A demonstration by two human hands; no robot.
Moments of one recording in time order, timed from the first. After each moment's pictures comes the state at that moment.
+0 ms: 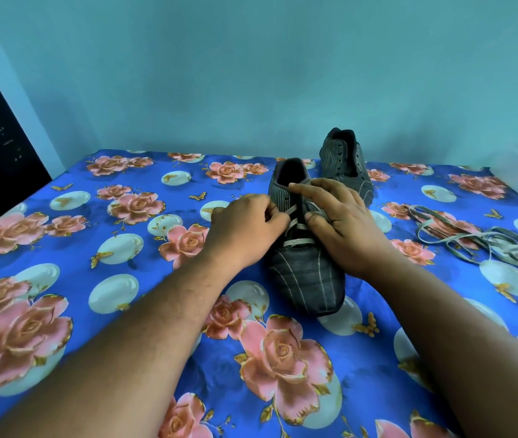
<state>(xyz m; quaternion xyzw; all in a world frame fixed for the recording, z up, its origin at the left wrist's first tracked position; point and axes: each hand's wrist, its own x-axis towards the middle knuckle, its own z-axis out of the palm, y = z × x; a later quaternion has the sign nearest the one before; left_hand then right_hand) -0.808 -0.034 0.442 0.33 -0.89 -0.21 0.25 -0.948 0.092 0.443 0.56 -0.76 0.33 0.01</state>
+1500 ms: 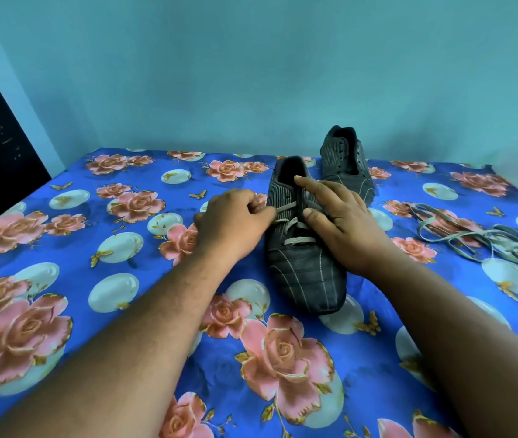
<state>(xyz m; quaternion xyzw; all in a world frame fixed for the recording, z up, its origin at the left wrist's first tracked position) -0.807 -0.052 0.429 0.41 -0.83 -0.25 0.29 -0.953 0.091 0.438 0.55 -0.77 0.33 -0.02</state>
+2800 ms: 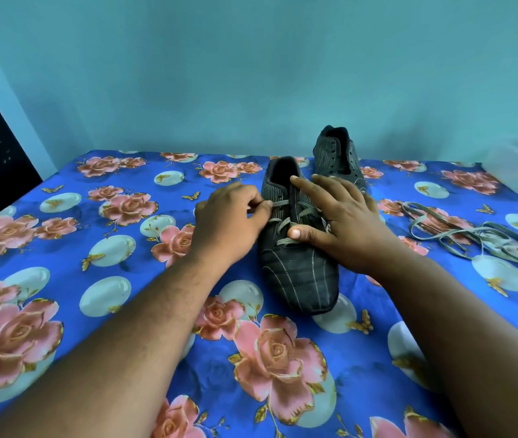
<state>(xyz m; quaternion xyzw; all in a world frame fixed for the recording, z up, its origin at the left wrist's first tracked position) -0.805 -0.048 0.431 0.31 -0.87 -0.19 0.34 -0.966 0.098 0.442 0.58 -0.79 0.20 0.05</state>
